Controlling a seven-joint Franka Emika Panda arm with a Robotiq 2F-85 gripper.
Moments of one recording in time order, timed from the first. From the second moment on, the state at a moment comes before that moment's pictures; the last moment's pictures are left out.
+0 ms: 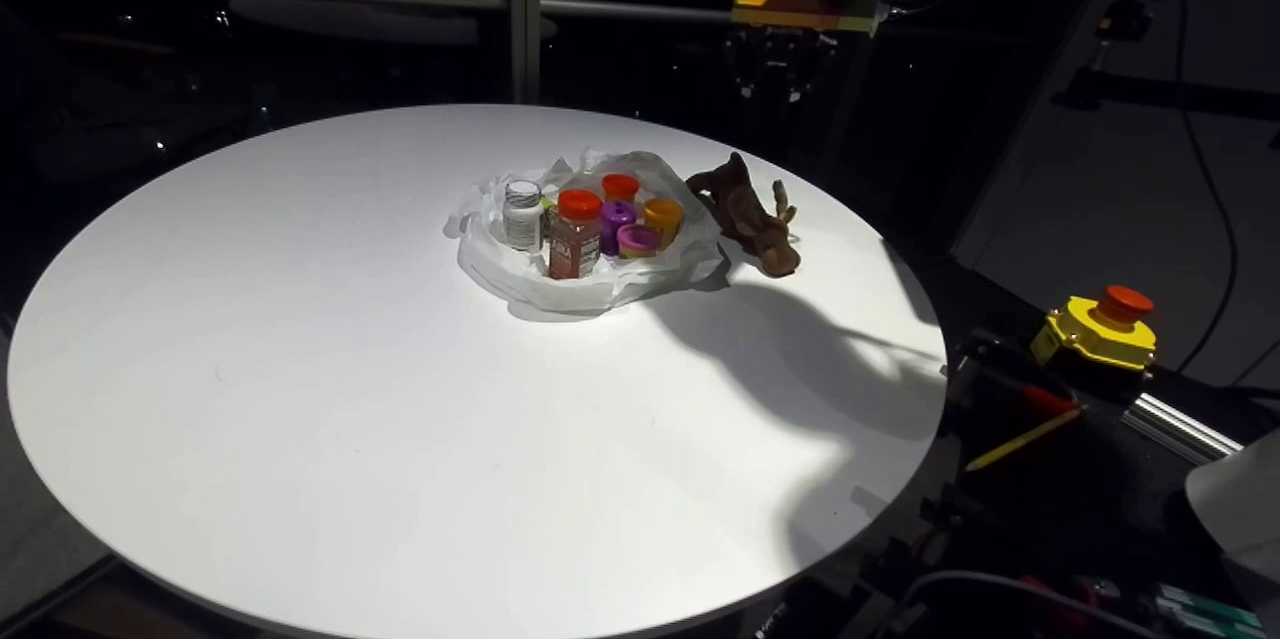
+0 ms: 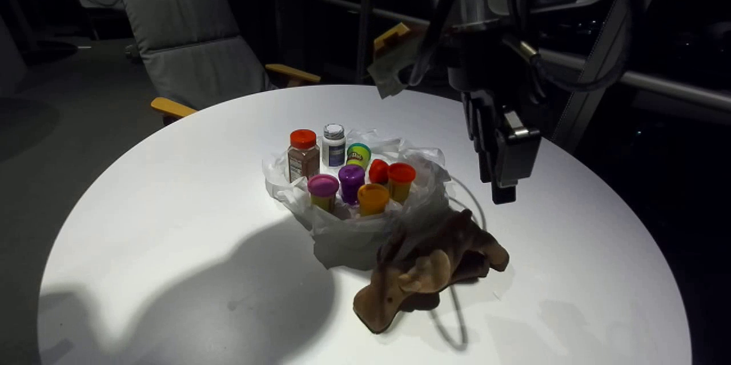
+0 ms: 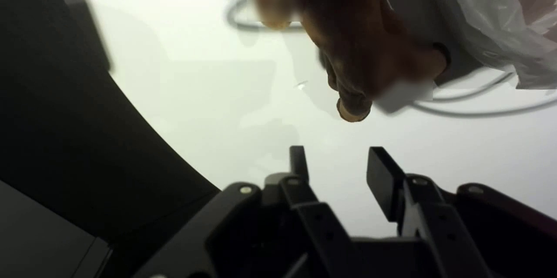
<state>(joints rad) -0.05 0.27 -0.28 -2.17 -0.42 2.57 1.15</state>
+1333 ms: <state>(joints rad) 0.09 0.32 0.03 -1.89 -0.10 2.10 0.60</state>
